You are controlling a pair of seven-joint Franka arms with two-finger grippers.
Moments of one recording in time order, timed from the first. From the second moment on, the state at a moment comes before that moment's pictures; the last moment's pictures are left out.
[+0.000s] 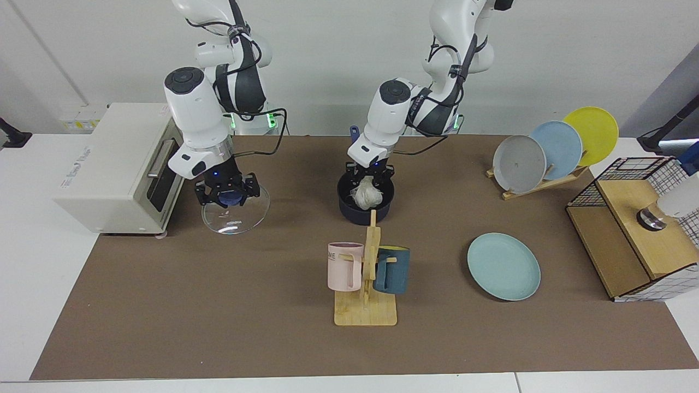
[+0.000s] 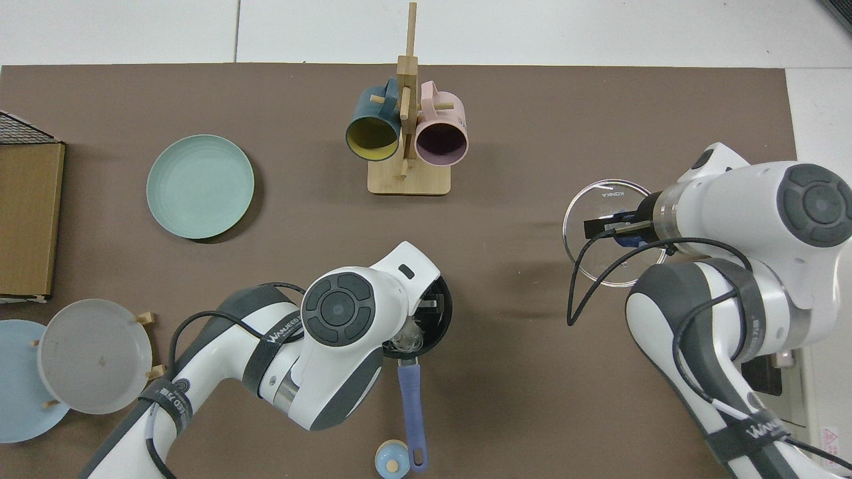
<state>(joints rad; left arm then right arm) 0.03 0.14 -0.70 -2.11 -0.02 2.34 -0.62 0.18 0.05 -0.06 -2.01 0.02 2.20 0.00</state>
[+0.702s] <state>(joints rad) 0.05 0.10 -0.49 -1.80 -0.02 1.89 -0.41 0.25 0.05 -0.01 -2.00 0.02 2.20 0.20</state>
